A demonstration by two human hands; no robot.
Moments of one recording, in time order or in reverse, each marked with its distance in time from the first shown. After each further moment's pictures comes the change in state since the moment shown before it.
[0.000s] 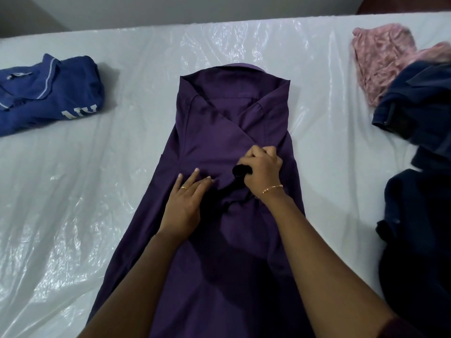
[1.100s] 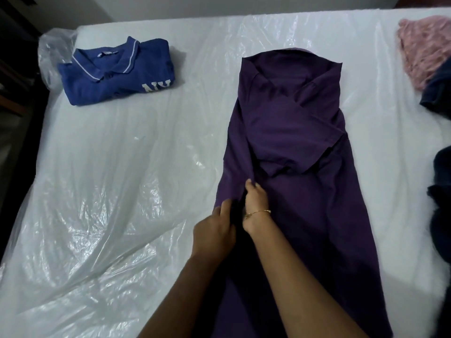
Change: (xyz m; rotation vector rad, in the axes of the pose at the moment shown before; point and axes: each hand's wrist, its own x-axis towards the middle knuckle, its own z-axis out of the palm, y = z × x) left_hand -0.162 0.033 -0.050 0.097 -0.151 -0.408; right_hand -0.149 -0.168 0.095 1.362 -0.123 1.049
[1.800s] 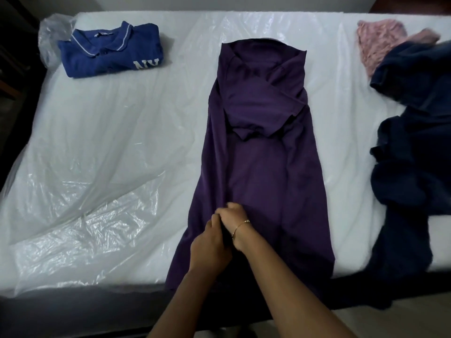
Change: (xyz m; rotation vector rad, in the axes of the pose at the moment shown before) left_hand -0.140 0.068 0.034 -0.292 -0.064 -0.154; right_hand -0.113 0.051 -0.114 -0.613 -0.172 0.106
